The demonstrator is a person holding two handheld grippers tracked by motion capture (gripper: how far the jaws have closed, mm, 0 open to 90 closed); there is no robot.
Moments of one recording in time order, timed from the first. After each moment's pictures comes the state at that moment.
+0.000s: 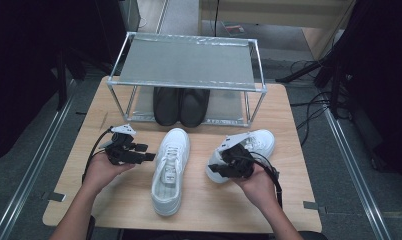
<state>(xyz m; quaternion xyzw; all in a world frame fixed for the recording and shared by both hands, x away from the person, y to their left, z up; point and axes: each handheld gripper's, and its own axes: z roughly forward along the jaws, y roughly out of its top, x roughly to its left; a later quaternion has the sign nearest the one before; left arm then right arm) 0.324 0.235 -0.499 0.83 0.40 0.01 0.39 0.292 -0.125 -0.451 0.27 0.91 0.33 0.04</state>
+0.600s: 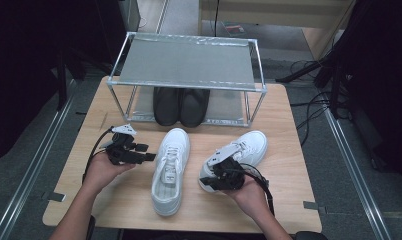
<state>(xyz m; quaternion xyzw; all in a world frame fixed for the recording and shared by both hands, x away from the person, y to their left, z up) 0.323 0.234 -0.499 0.83 0.40 0.01 0.39 0.274 -0.110 -0.481 0.23 0.91 0.34 0.02</state>
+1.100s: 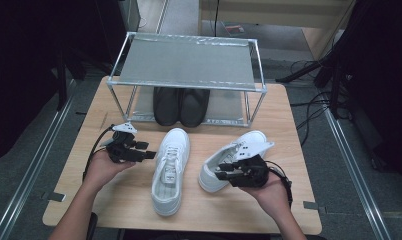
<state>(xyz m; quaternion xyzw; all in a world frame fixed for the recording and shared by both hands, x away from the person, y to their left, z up) 0.330 0.234 -0.497 0.83 0.40 0.02 0.39 0.271 -0.165 -0.447 0.24 0.87 0.42 0.02</state>
